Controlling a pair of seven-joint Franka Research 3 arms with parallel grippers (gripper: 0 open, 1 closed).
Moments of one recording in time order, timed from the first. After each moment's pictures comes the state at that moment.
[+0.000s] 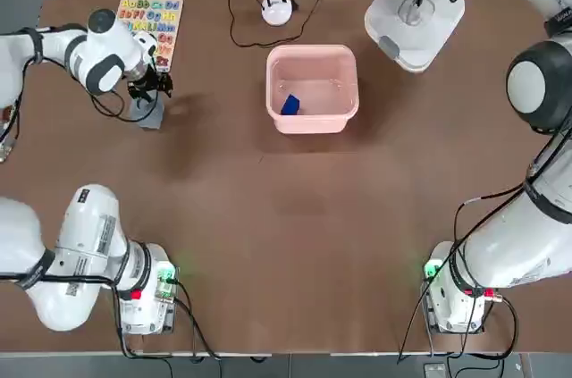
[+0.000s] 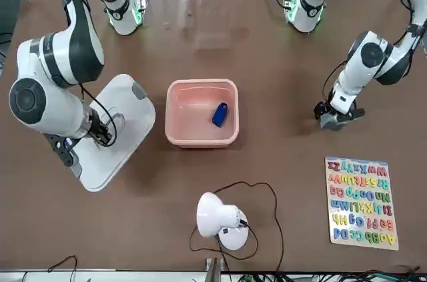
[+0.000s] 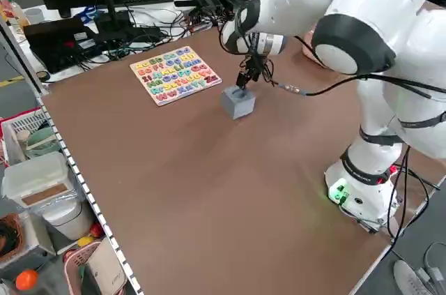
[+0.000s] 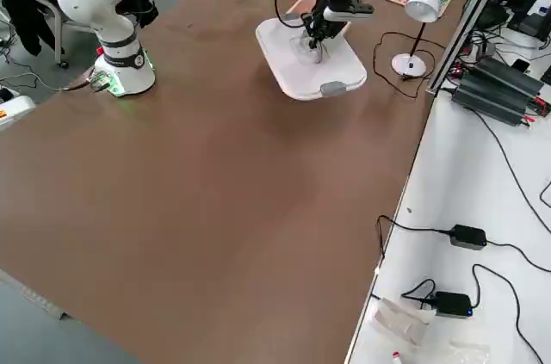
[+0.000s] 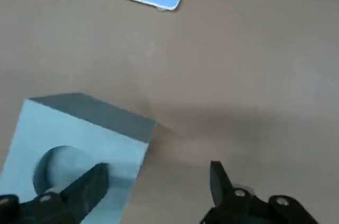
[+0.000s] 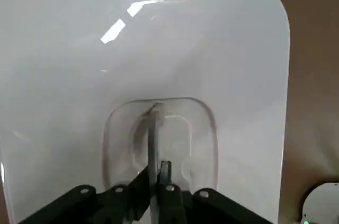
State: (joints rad) left arm 1.40 0.61 -1.32 -2.45 1.01 2.42 -0.88; right arm 0.15 0.40 0.08 -1.38 -0.05 1.58 1.01
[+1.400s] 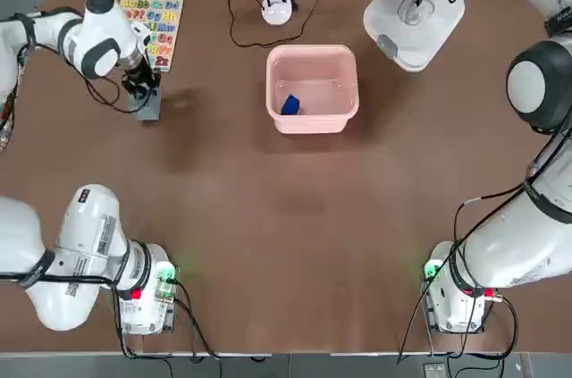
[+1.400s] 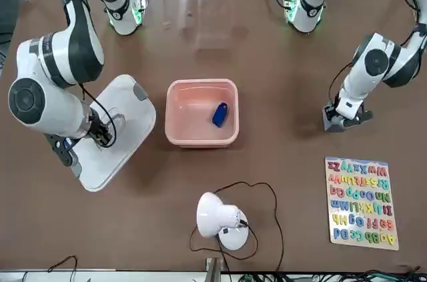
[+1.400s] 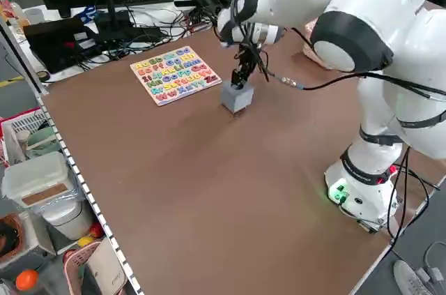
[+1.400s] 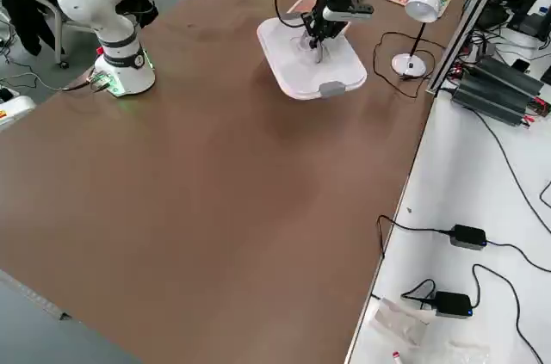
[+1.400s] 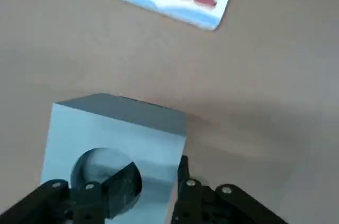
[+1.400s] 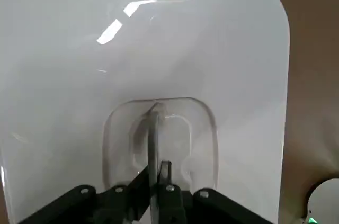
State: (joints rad) left arm 1.39 0.62 -1.41 -2.31 0.90 2.20 -0.89; right arm 0.15 0.40 0.08 -1.38 -0.05 1.58 1.04
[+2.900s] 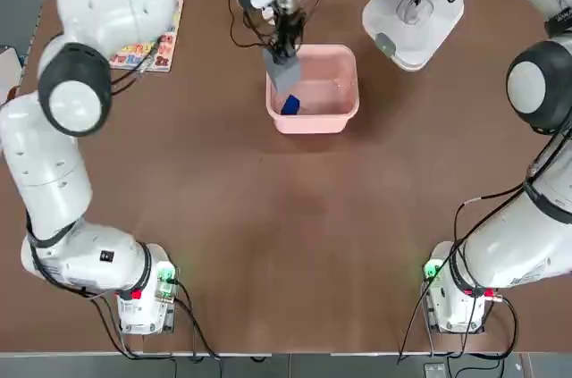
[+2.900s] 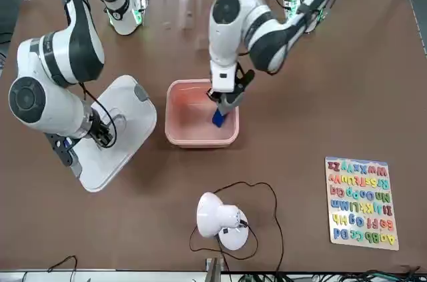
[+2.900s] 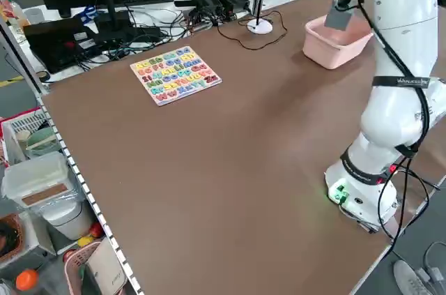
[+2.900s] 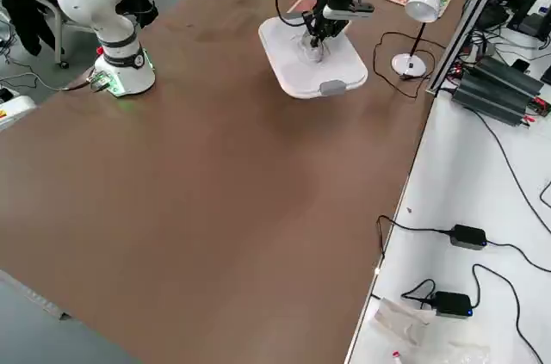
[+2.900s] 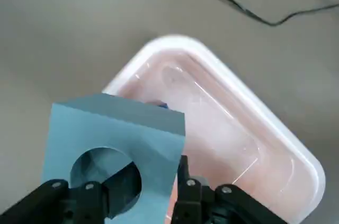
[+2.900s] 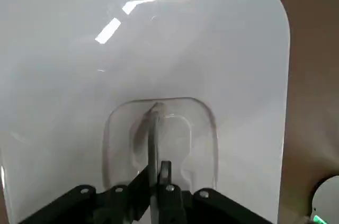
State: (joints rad) left arm -0.21 0.62 -0.84 -1.45 0.51 1.91 -1.87; right arm 0.15 0.40 0.08 -1.37 -0.04 1.59 1.07
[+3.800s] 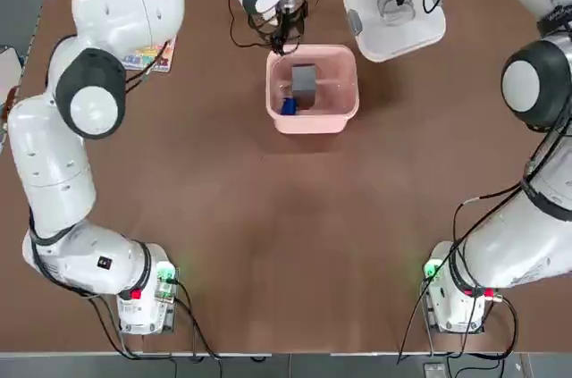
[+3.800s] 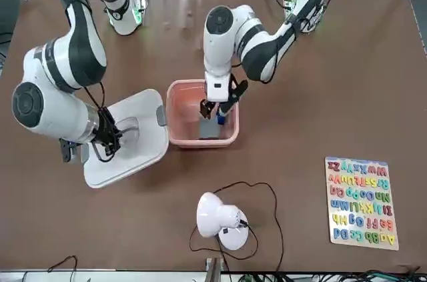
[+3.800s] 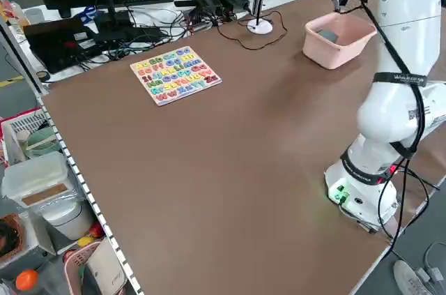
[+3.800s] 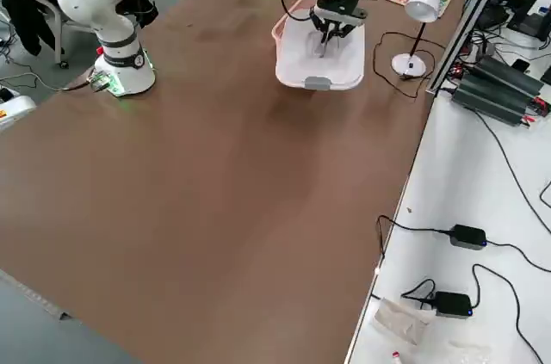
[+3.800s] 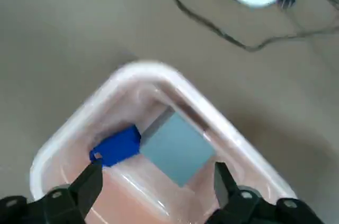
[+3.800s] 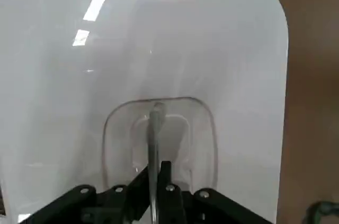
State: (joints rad) left arm -0.23 0.61 -0.74 -1.41 0.52 1.94 -1.79; right arm 0.17 0.43 0.09 -1.38 0.09 1.67 1.49
